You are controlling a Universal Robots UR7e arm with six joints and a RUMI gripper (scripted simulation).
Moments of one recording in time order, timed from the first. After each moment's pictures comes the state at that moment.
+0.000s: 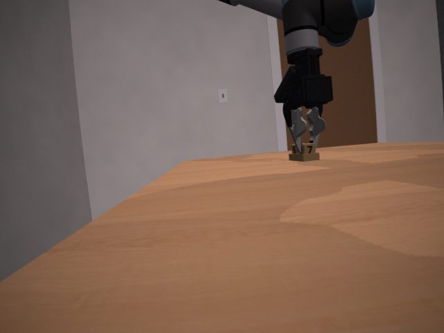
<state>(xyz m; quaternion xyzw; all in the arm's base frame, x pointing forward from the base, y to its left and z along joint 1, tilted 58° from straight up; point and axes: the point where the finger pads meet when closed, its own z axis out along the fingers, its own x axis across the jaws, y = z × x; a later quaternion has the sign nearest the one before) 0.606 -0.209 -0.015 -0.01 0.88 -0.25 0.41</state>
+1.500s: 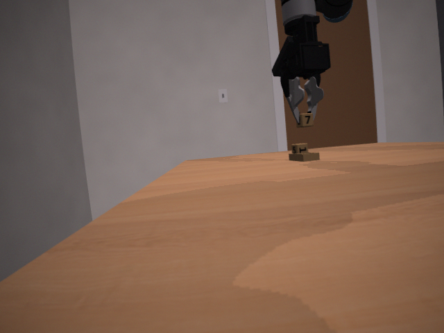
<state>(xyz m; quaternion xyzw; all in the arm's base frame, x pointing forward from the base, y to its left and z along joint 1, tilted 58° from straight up) 0.555 -0.178 0.022 -0.01 0.88 -0.25 0.41</state>
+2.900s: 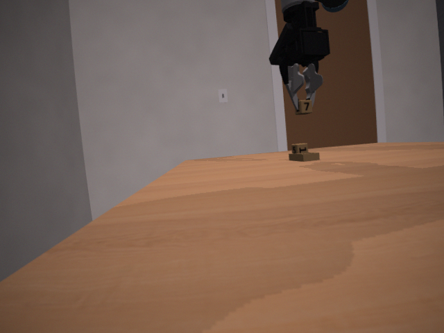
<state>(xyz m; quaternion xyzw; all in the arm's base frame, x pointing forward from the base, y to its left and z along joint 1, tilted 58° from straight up) 0.534 -0.164 0.039 -0.03 0.88 -0.26 0.40</state>
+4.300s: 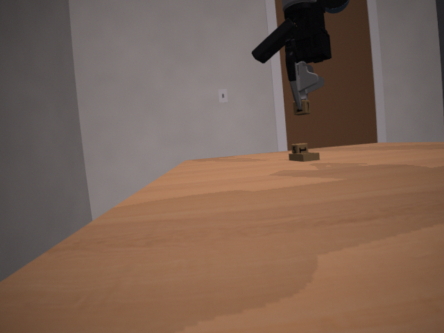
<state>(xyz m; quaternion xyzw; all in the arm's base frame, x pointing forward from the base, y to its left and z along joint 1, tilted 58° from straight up) 0.547 -0.149 0.040 -0.32 0.82 -0.38 0.29</state>
